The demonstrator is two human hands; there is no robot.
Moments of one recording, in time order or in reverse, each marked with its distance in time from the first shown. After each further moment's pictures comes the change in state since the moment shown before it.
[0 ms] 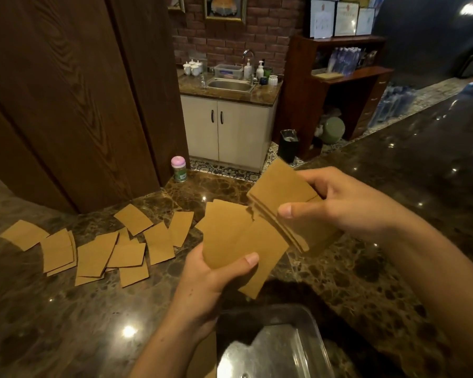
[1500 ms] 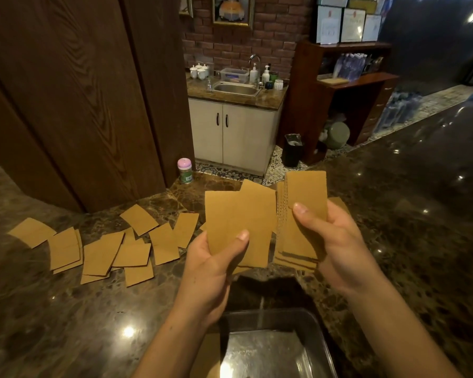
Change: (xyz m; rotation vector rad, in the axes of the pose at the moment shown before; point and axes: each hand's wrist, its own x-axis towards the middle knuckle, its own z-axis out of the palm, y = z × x) left_hand 0.012 0.003 0.003 -0.152 0.064 0.092; right_hand -0.004 0.044 0.063 0.800 0.405 -0.048
